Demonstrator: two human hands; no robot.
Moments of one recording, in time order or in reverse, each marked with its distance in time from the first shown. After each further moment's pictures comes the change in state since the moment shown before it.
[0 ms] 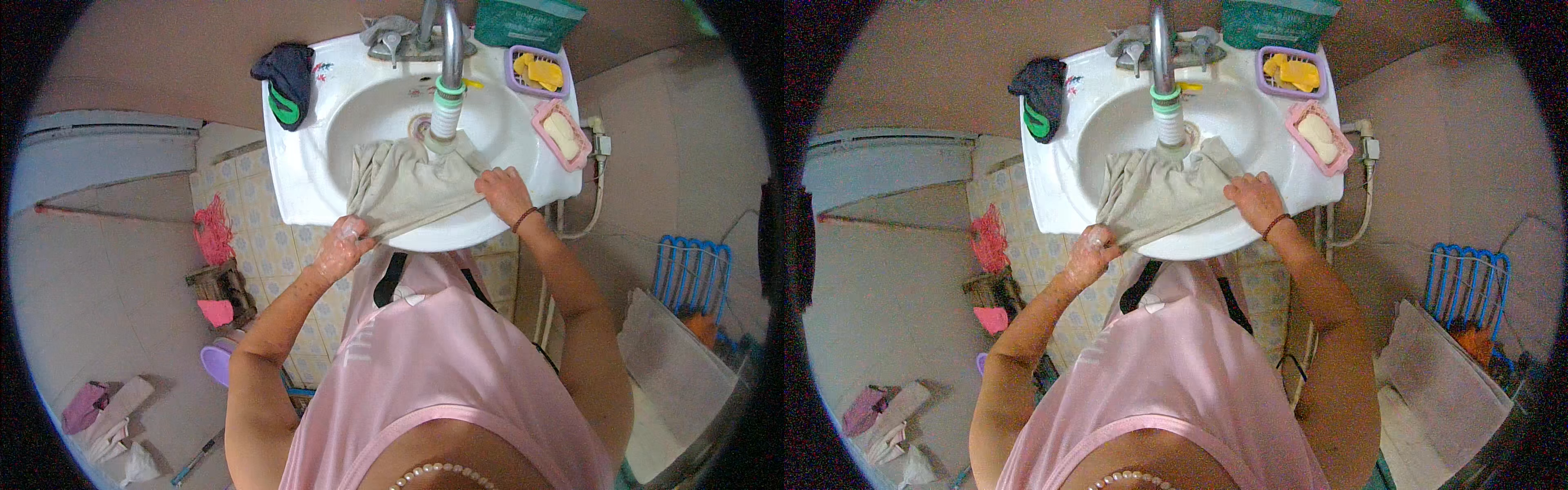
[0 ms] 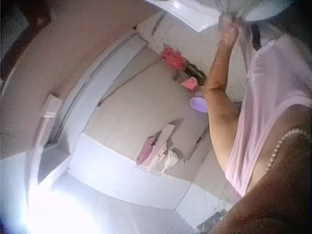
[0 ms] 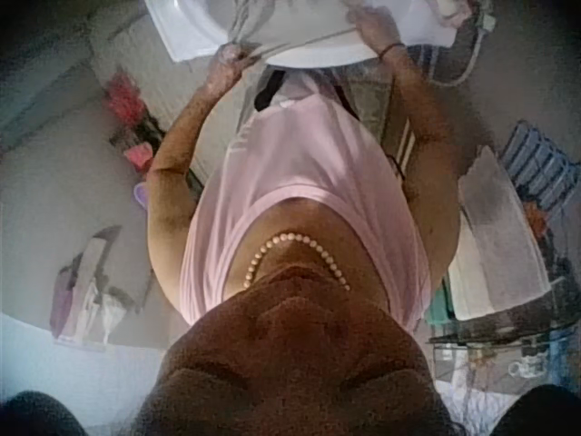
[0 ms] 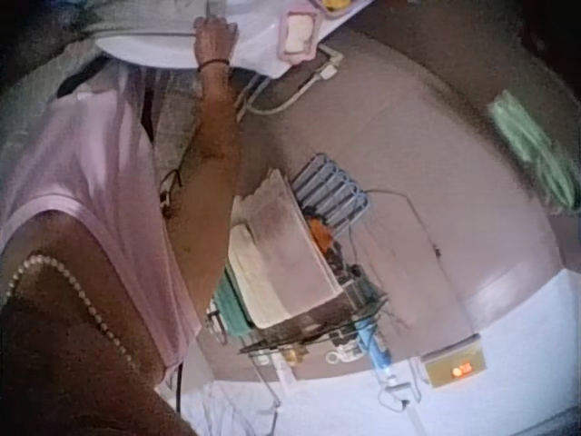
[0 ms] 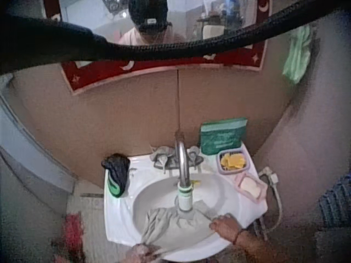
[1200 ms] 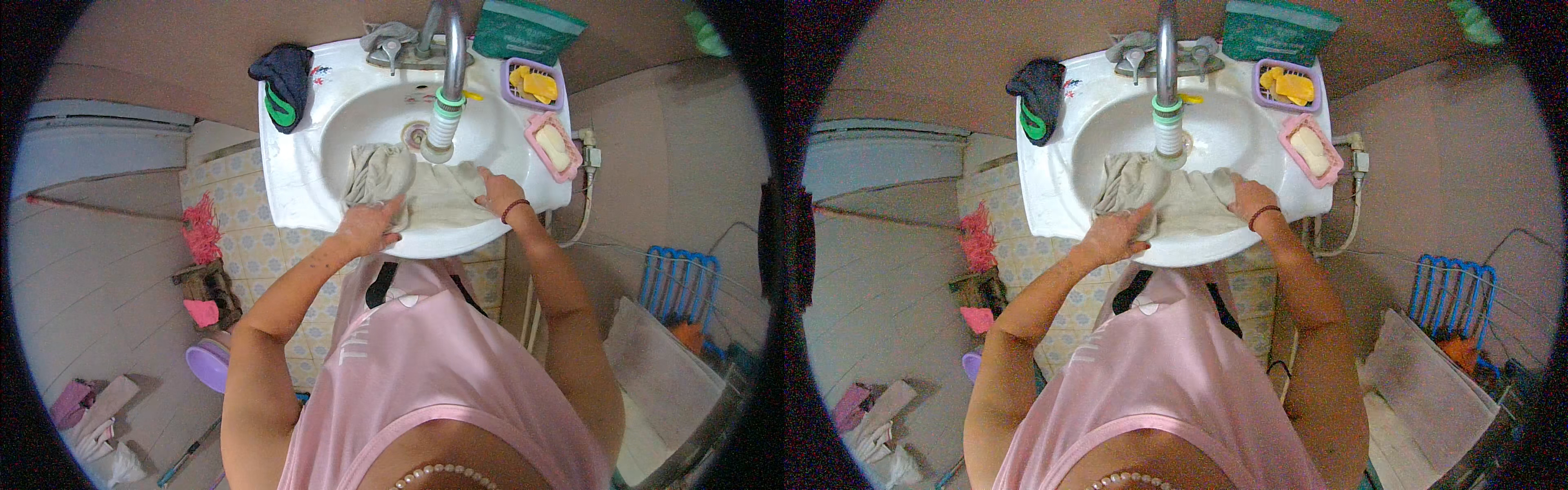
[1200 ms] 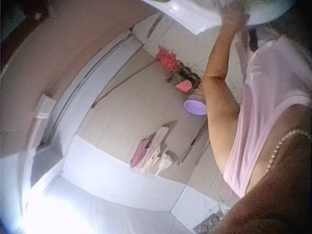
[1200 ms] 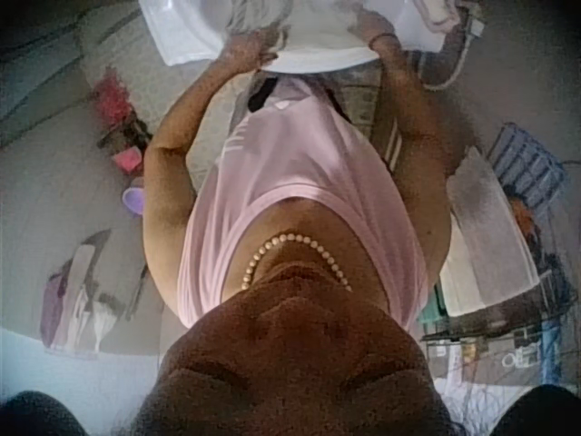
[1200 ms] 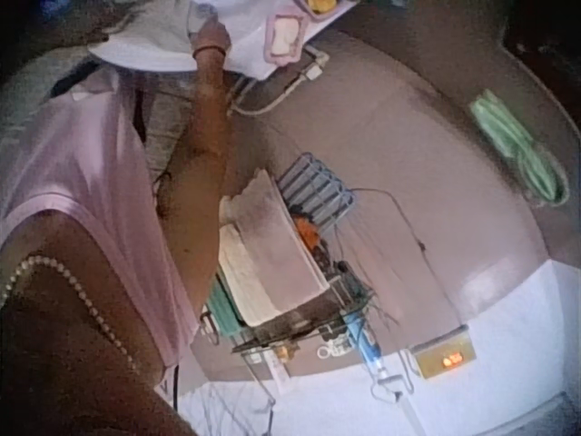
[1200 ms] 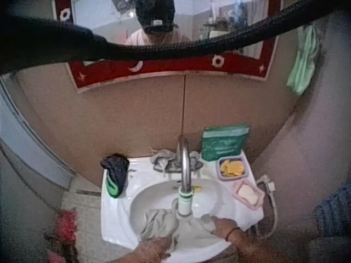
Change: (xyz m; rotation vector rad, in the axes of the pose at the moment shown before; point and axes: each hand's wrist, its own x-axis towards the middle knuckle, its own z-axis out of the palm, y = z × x) left_hand 0.074 0.013 -0.003 -0.081 -0.502 -0.295; right_hand 0.026 0.003 -0.034 0.245 -0.497 0.528
